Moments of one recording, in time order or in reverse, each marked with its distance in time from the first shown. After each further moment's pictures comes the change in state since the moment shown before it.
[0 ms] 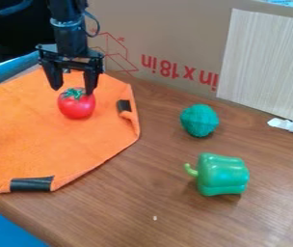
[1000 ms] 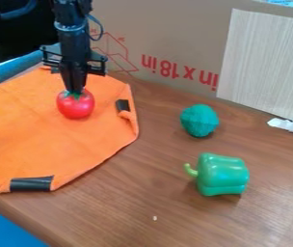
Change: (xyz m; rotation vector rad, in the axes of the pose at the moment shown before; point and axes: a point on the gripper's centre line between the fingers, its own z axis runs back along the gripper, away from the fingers) arm 0.002 0.002 -0.010 0.046 -0.024 -0.017
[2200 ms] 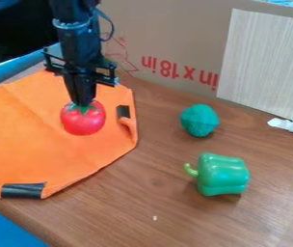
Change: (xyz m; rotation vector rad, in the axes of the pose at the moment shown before) arm -0.069 -0.048 0.053 -0.097 -0.029 -0.184
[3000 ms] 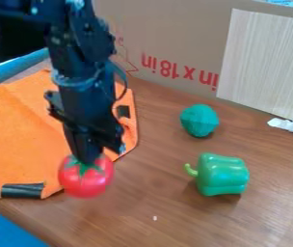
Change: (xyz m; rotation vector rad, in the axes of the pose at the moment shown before) arm -0.084 -0.062 0.007 -0.002 -0.030 -0.238
